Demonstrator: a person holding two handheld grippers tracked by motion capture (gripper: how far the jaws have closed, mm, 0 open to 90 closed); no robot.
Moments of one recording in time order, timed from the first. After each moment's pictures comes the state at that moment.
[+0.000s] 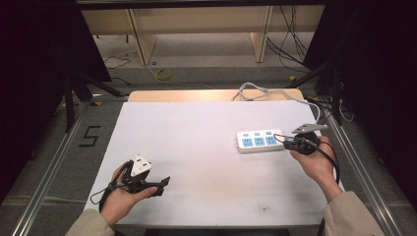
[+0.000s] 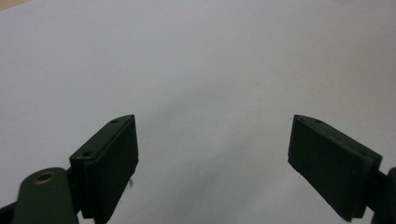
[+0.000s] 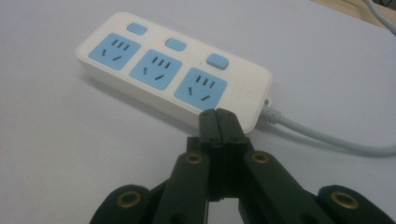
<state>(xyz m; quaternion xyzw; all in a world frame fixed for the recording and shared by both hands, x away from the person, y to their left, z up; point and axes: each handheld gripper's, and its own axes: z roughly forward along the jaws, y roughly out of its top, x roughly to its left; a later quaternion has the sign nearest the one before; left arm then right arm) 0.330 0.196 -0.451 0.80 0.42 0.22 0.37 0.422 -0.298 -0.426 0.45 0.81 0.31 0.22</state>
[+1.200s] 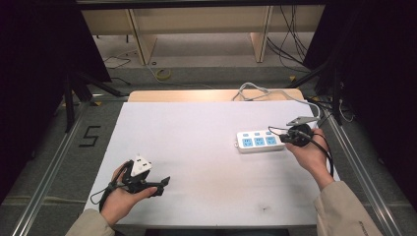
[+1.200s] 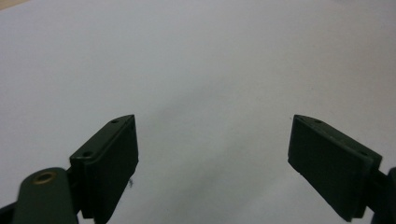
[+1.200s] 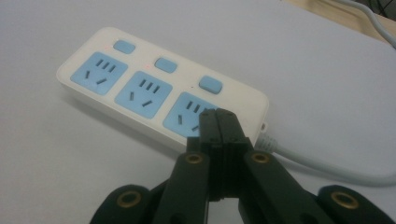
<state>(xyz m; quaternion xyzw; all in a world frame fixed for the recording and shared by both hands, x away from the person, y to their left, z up) 0.330 0.196 -0.451 0.80 0.42 0.22 0.37 0.447 -0.288 -0.424 0.45 0.81 0.30 0.22</state>
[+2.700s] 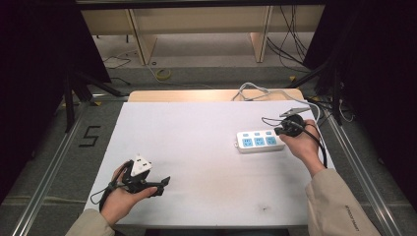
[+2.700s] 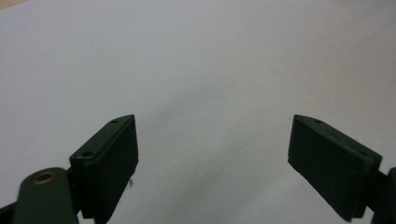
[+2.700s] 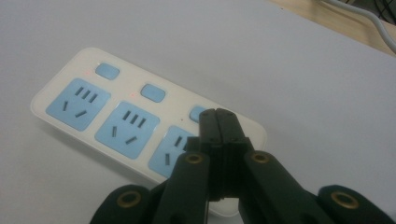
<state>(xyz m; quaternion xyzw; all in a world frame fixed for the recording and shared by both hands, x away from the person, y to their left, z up) 0.331 0.196 -0.451 0.80 0.42 0.21 0.37 0.480 -0.277 -0.423 0.45 0.82 0.28 0.22</state>
